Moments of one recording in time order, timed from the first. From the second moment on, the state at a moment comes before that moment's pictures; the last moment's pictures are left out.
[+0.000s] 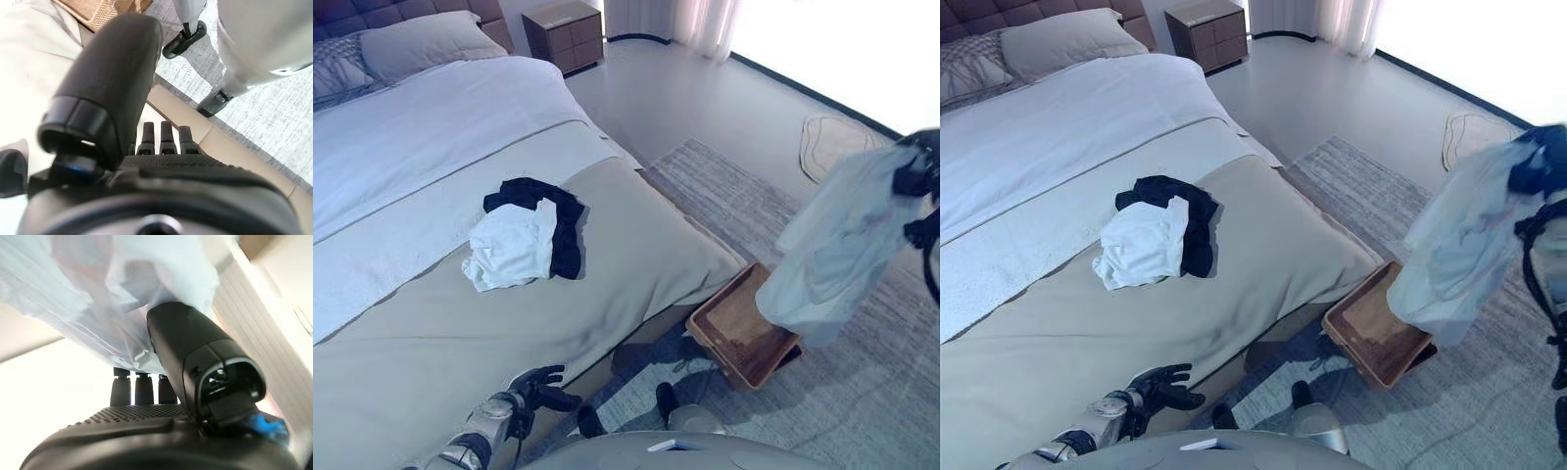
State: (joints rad) left arm -0.09 0.33 -0.33 1.10 -0.21 -0.02 -0.20; right arm -0.35 -1.04 0.06 0.47 -0.04 0.18 -0.17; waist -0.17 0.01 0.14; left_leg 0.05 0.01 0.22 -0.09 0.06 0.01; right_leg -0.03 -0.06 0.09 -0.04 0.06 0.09
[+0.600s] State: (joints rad) left arm -0.32 0.35 -0.39 0.98 -0.32 -0.11 -0.18; right arm -0.73 -0.89 0.34 0.92 -0.18 0.27 -0.18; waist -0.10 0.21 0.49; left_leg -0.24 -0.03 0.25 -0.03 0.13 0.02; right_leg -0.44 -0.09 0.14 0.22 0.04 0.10
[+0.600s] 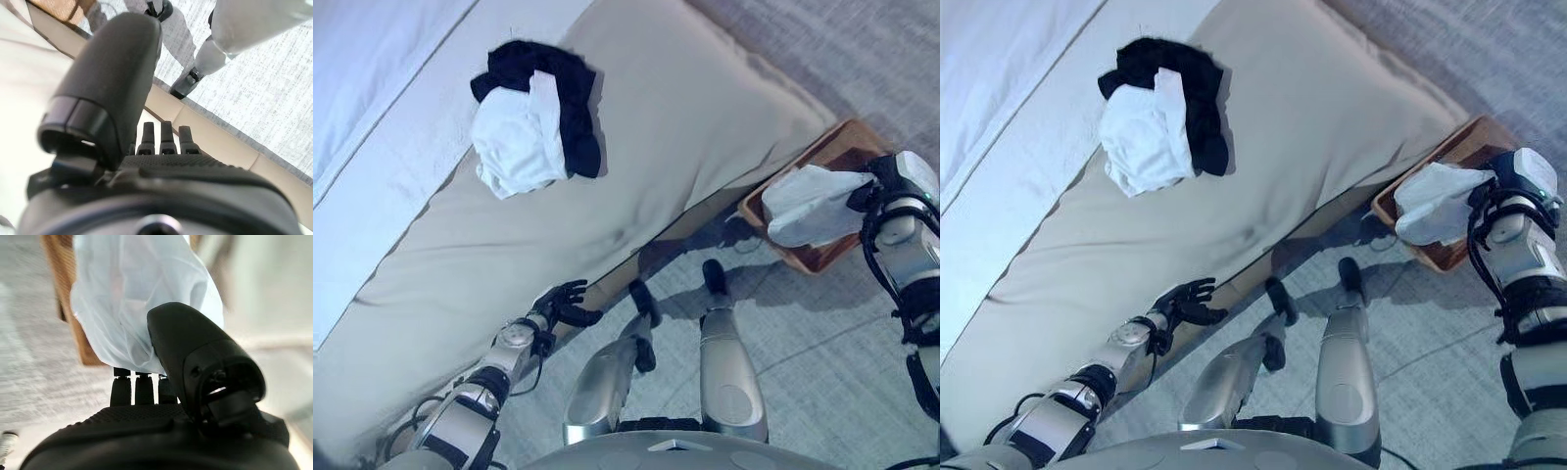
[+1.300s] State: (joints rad) left arm -0.23 0.34 -0.39 0.92 -0.39 -0.12 -0.17; right arm -0.58 -0.90 0.11 0.63 -0.14 0.31 -0.32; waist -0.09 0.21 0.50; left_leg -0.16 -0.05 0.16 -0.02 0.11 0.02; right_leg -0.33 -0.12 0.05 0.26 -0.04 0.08
